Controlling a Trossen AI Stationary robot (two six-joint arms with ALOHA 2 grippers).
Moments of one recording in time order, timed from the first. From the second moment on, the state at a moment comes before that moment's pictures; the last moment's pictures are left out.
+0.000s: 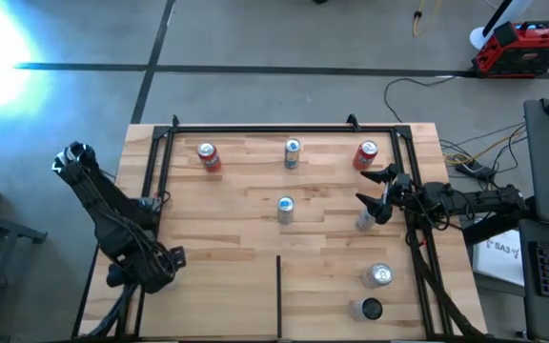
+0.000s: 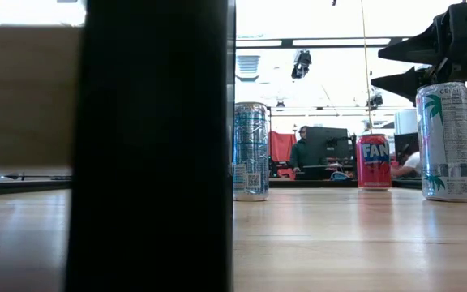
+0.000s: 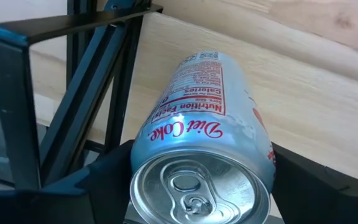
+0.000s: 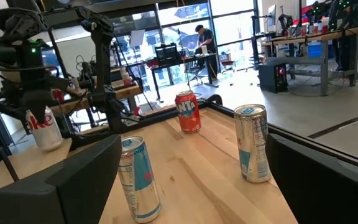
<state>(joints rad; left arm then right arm) -0.88 1.23 1.07 -1.22 0.19 -2.79 0.08 0.08 0.04 0.11 0.39 0.17</state>
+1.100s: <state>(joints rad) -0.89 1.28 1.07 -1.17 0.26 -2.76 0.08 0.08 0.04 0.11 0.39 0.18</state>
